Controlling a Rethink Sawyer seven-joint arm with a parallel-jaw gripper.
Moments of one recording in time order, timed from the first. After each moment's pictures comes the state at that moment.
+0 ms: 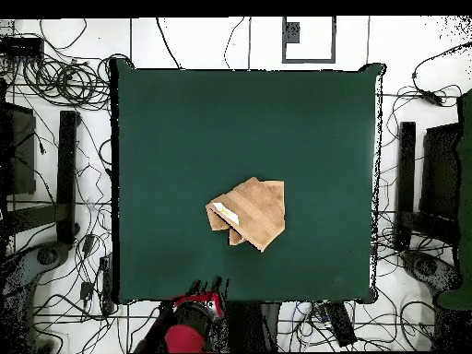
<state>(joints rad) 0.28 -1.03 -0.37 2.34 -0.16 -0.03 1.57</state>
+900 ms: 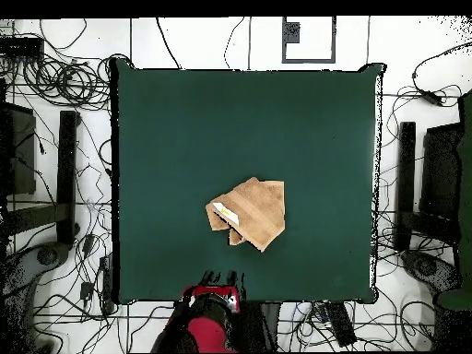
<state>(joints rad) 0.08 -1.15 -0.25 2.39 -0.12 -0.01 1.57</state>
